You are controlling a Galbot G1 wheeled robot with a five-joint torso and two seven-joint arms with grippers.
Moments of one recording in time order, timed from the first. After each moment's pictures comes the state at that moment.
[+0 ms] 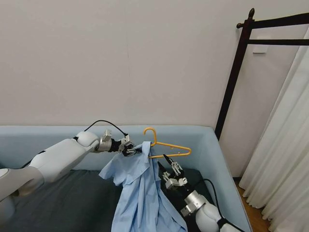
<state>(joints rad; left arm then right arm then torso) -0.17 -0.92 0.91 -0.86 -0.85 -0.22 0.96 -0.94 1.05 -0.09 1.53 -0.50 0.32 0.31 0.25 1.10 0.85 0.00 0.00</state>
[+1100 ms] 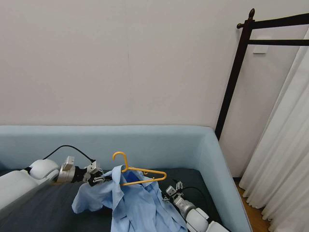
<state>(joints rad) 0.16 -0.49 0.69 -1.24 -0.84 -0.18 0.94 -0.67 1.24 -0.33 1.04 -0.03 -0.05 0.10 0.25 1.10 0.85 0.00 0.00</state>
